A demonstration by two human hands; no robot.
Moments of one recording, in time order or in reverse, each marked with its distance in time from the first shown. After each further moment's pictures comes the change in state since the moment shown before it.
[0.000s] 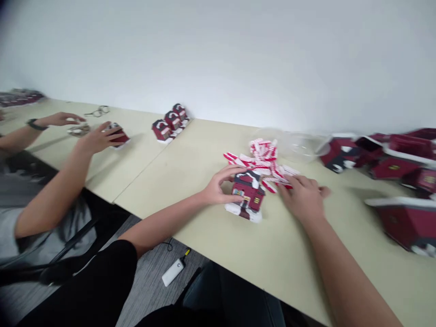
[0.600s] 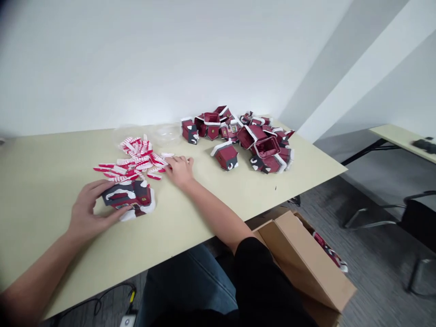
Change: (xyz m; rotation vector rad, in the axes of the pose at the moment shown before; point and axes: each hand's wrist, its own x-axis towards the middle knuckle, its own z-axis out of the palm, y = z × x) left_hand 0.009 0.010 0.005 0.547 0.115 0.212; right_hand 0.011 -0.010 -0.032 0.016 -0.070 0.105
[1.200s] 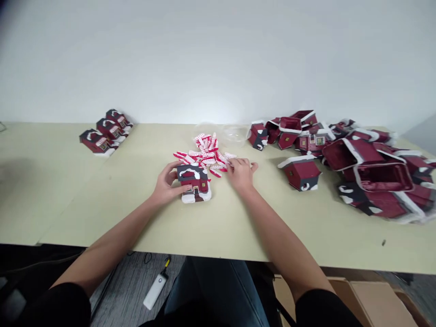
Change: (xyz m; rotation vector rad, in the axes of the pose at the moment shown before) left_hand -0.006 -0.004 0.000 -0.555 0.000 -0.495; right_hand 0.001 0.002 0.025 0.226 0.174 0.046
